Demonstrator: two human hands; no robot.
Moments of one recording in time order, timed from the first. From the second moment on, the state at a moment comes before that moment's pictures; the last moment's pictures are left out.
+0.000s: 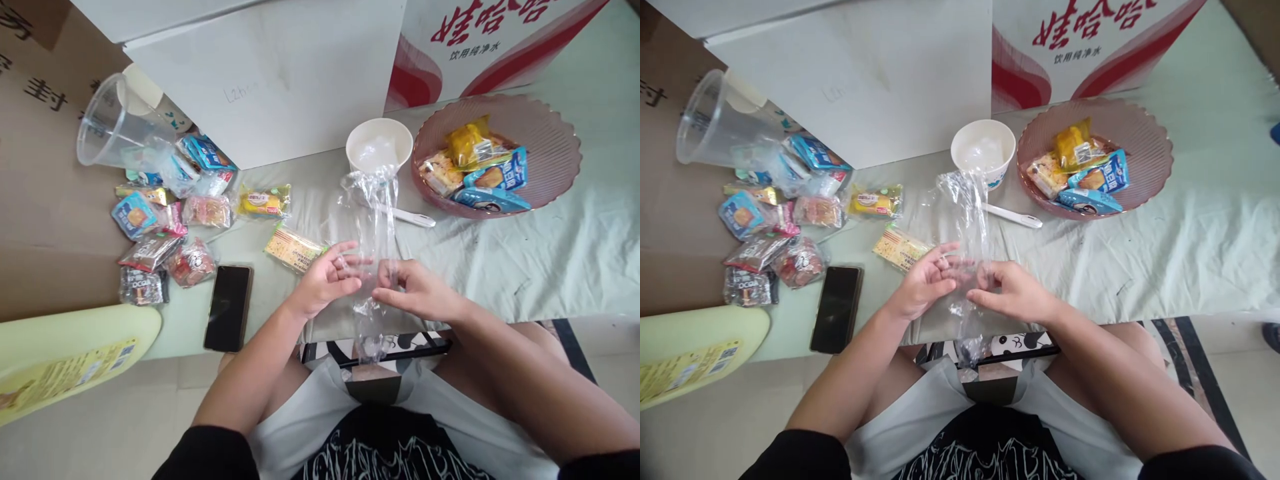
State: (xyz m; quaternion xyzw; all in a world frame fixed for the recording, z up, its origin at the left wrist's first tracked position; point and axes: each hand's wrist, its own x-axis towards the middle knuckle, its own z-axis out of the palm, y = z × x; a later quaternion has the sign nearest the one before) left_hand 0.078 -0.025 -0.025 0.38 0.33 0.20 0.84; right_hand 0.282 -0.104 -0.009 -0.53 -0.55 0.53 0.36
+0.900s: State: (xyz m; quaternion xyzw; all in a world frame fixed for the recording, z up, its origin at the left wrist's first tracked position) left_hand 0.055 -0.016 -0.022 0.77 0.34 0.36 0.40; right_hand 0.284 -0.110 -0.010 -0.55 -0.62 0.36 0.43
